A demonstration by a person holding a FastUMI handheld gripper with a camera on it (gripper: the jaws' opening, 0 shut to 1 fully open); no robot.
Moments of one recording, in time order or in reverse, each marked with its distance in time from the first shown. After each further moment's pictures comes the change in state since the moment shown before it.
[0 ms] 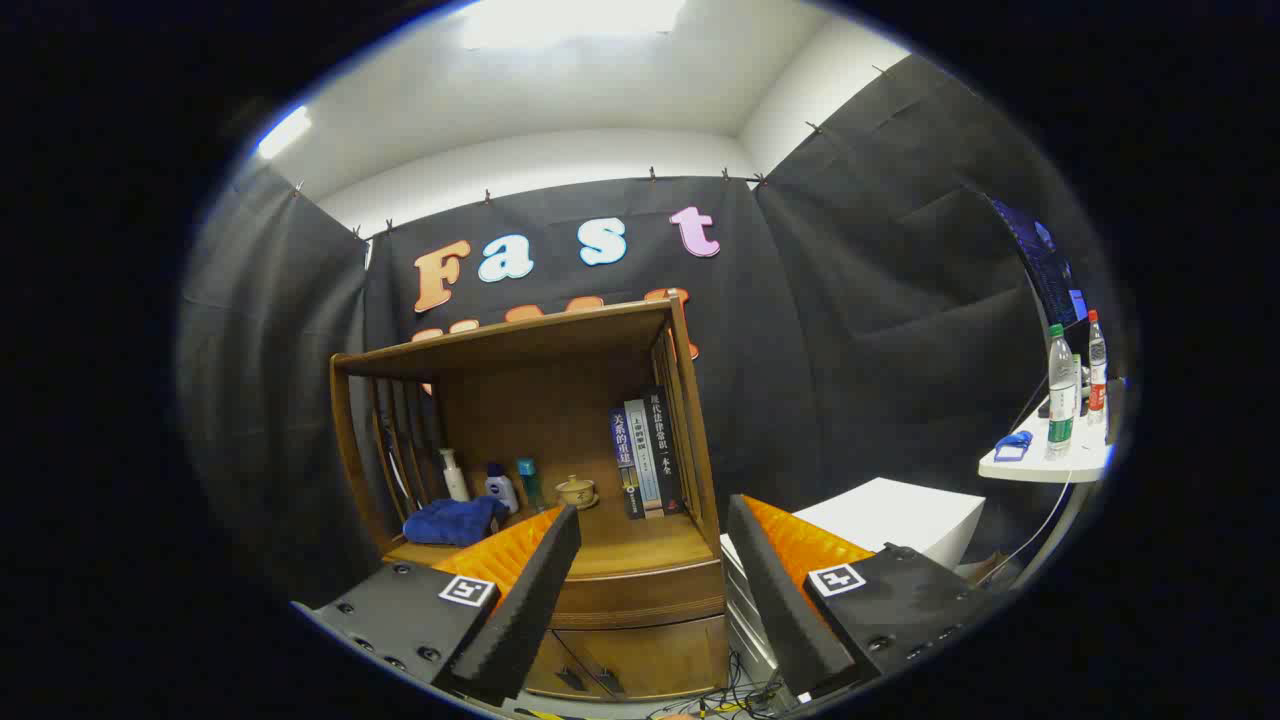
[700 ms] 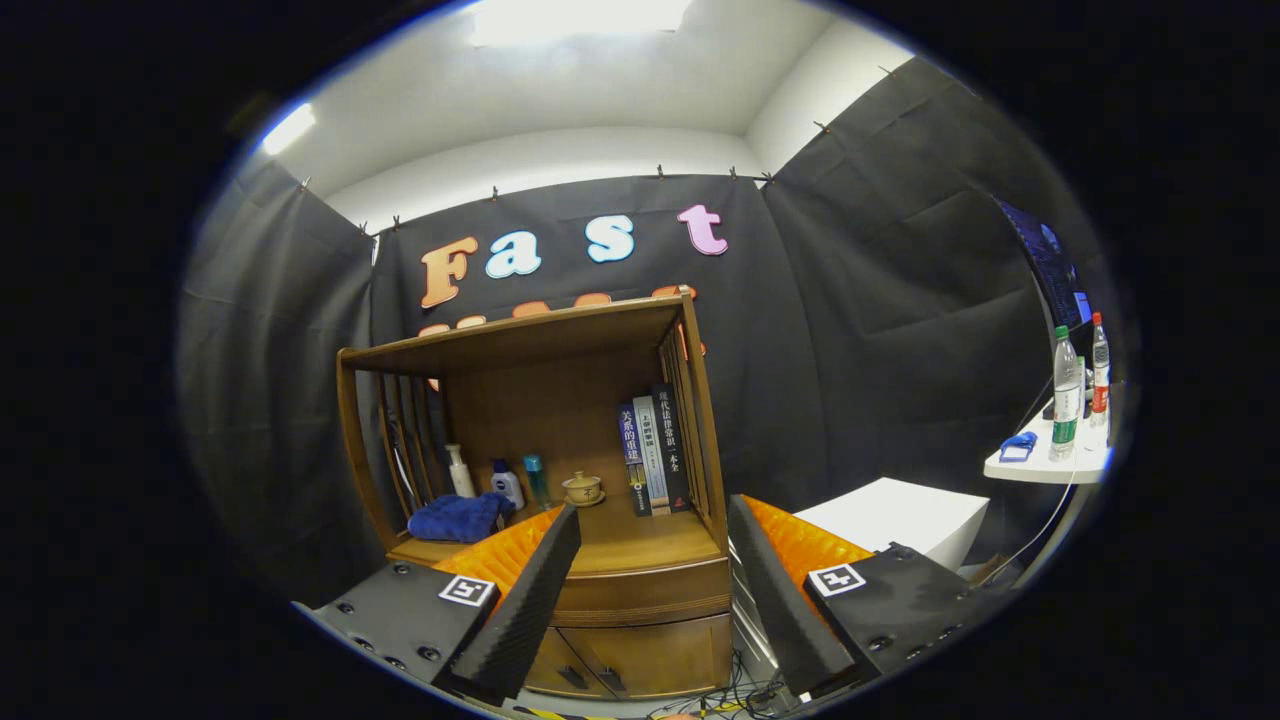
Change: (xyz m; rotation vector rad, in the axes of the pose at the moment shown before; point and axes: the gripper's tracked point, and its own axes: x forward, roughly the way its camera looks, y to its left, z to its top) arm -0.001 0.003 -0.005 -0.004 0.006 0.008
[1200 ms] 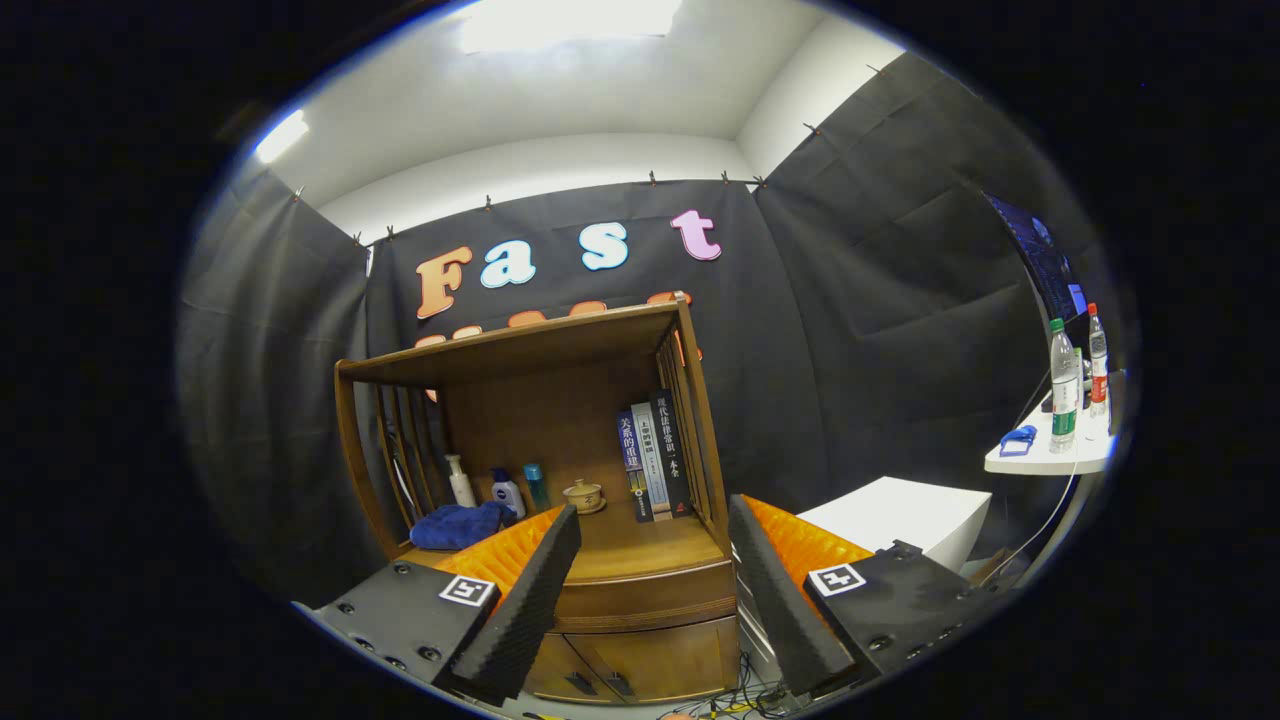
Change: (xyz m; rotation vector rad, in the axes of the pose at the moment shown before) arm 0.004 0.005 -0.001 0.007 -0.033 -0.010
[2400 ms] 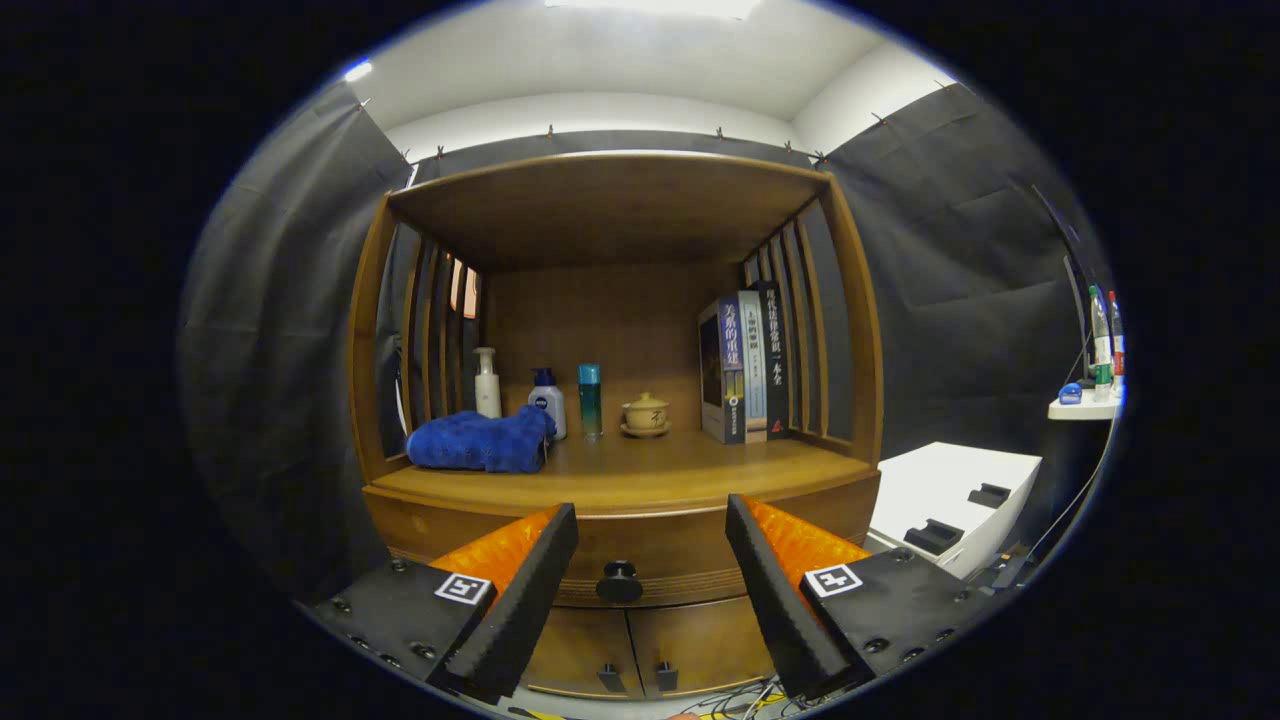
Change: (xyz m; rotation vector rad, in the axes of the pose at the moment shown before) arm 0.089 0.141 -0.216 -0.109 0.123 0.025
